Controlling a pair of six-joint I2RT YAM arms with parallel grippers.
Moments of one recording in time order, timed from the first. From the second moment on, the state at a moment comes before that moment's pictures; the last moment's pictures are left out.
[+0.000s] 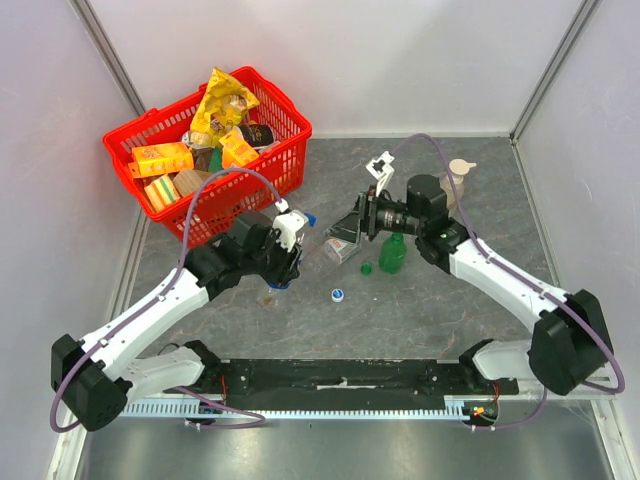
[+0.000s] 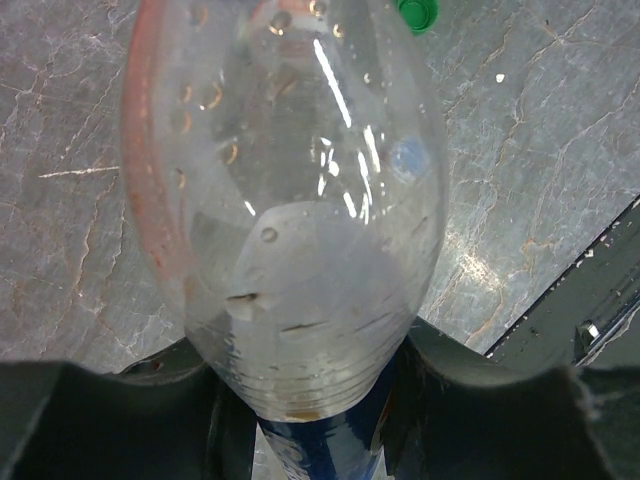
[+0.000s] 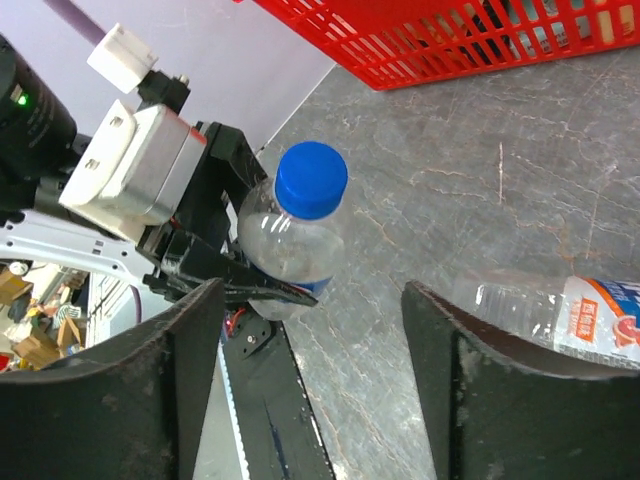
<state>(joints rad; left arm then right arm) -0.68 1.06 0.90 -0.61 0.13 0.02 0.53 1.30 0.91 0.20 -0.70 0.57</state>
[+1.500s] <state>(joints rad) -0.68 1.06 0.89 -0.60 0.16 0.02 0.63 1.52 1.08 0.25 -0.62 0.74</state>
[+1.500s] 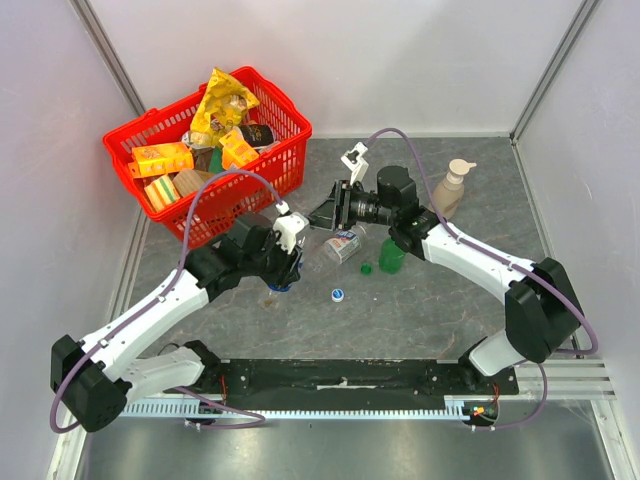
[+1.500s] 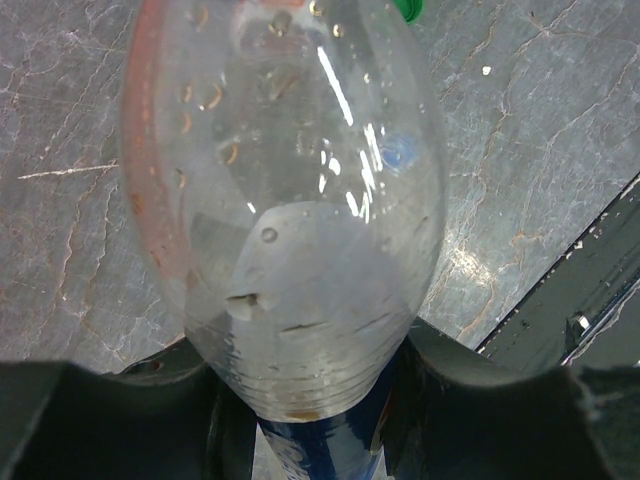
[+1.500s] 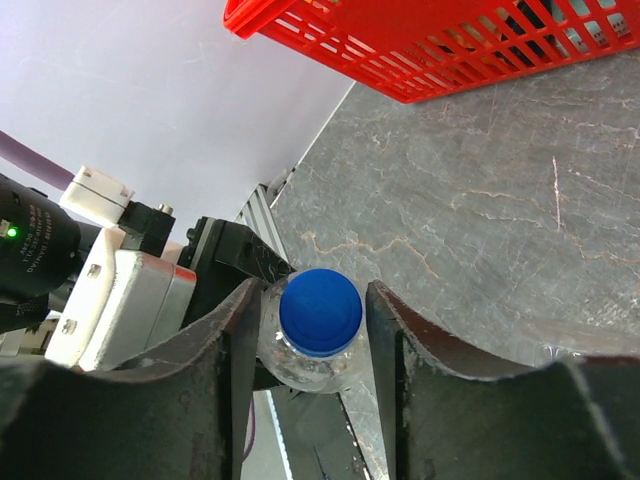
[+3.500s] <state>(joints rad) -0.67 0.92 0.97 -0.69 0.66 0.10 0.65 1.25 0.97 0.42 -0.86 0.61</state>
